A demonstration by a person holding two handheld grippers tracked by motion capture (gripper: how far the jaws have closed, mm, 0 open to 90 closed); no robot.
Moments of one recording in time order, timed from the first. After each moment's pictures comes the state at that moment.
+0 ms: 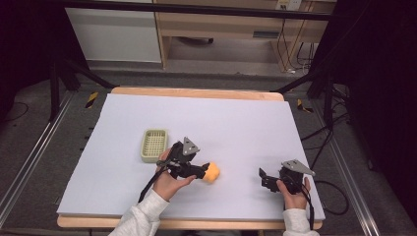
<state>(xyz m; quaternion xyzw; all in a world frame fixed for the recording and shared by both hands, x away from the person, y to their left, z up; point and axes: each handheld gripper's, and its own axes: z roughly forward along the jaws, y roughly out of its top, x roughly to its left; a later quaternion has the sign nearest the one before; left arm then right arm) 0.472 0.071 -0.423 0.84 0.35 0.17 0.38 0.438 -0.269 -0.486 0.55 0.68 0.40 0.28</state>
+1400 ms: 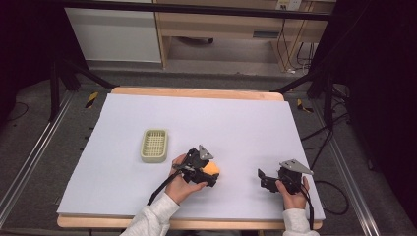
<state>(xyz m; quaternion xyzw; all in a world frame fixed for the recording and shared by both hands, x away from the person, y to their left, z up) 0.474 0.037 -0.452 0.87 0.33 0.13 0.33 0.439 -0.267 -0.487 0.54 0.69 0.39 0.27</state>
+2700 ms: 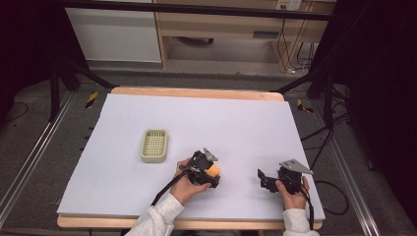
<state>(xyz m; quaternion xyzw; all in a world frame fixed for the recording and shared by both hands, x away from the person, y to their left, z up) 0.480 0.023 -0.470 0.88 0.34 0.12 0.29 0.439 -0.266 -0.487 0.54 0.70 0.39 0.27</state>
